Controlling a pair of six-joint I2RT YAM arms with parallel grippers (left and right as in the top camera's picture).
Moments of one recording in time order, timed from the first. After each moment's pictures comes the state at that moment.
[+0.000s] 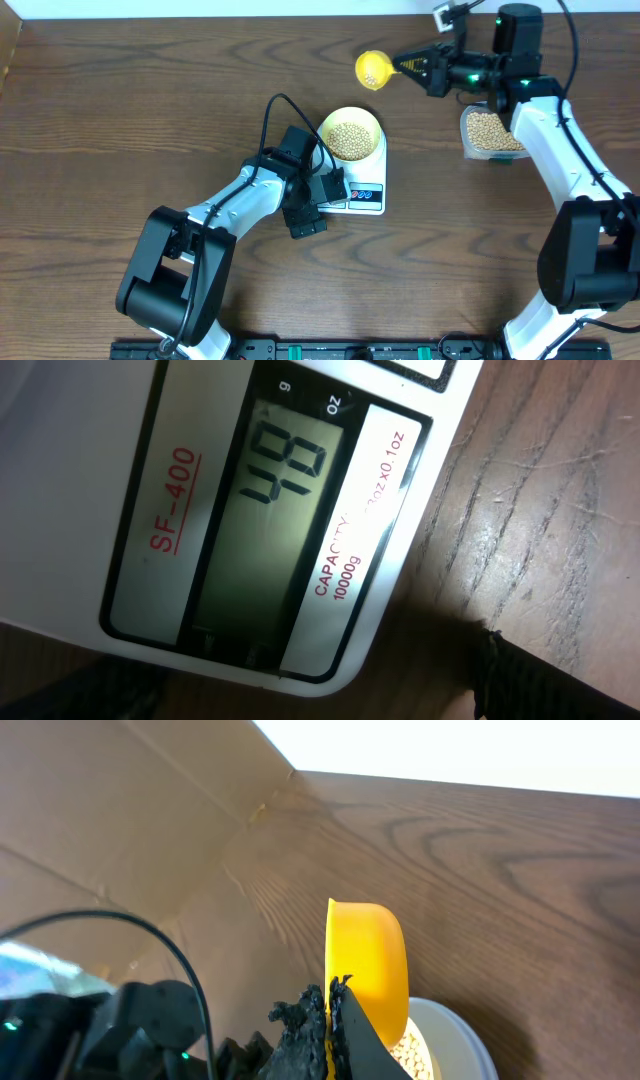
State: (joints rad) left arm -0.43 1.78 0.97 -0.56 0.22 0.88; right arm 0.07 1.87 1.45 -0.13 -1.05 0.20
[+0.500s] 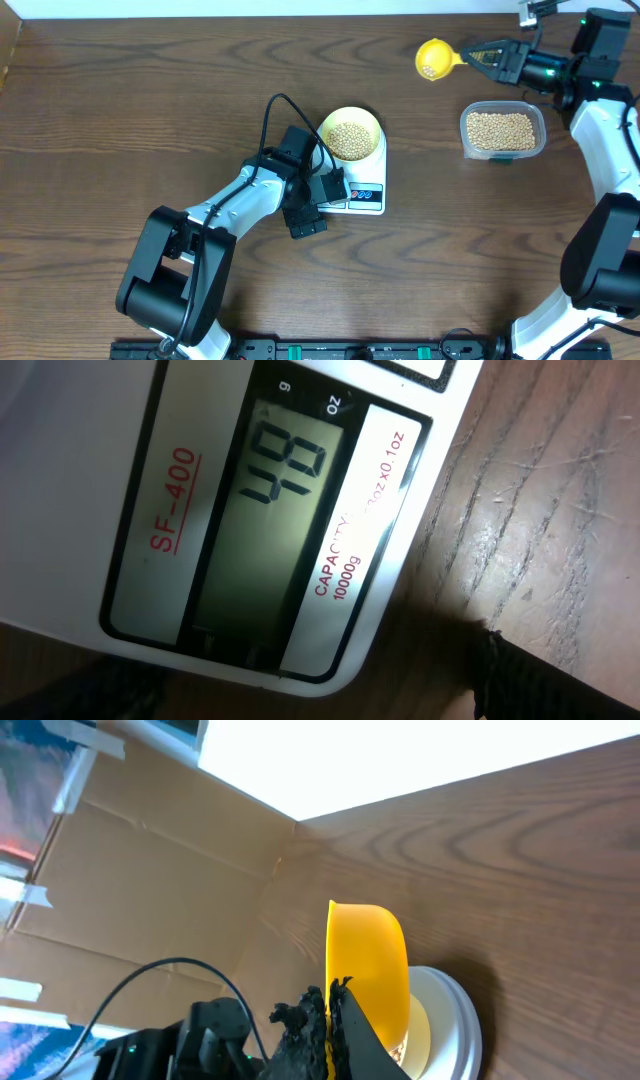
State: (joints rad) left arm -0.43 1.78 0.97 -0.56 0.22 0.88; right arm -0.19 1.87 1.45 -0.17 -1.23 0.42
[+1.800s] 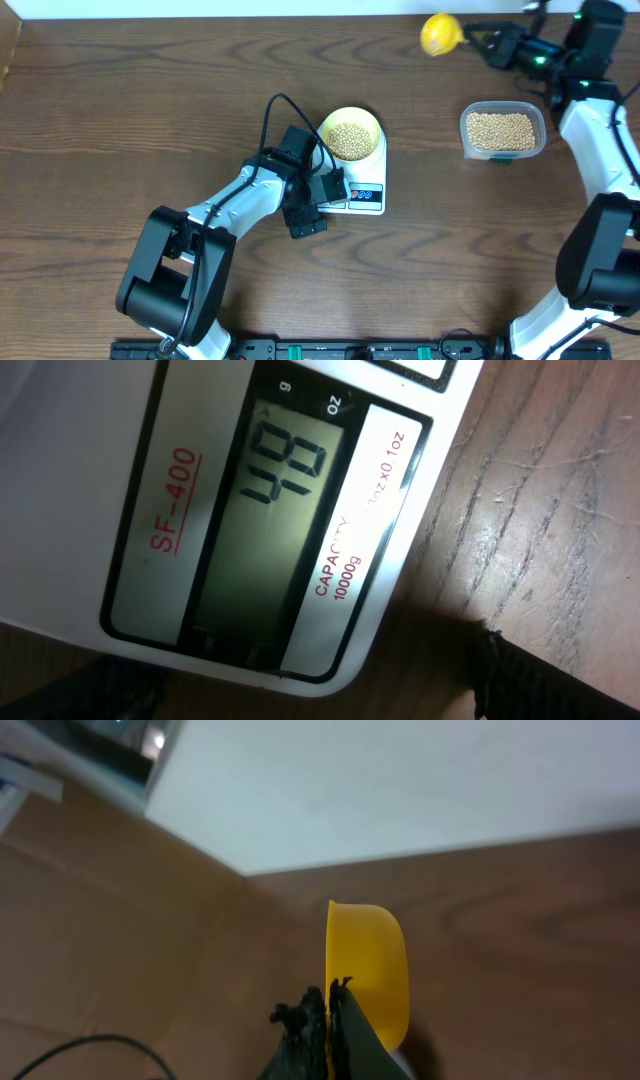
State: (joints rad) left arm -0.43 1.79 0.97 -0.56 0.22 0.88; right arm -0.12 1.87 1.45 -0.01 -1.01 0.48
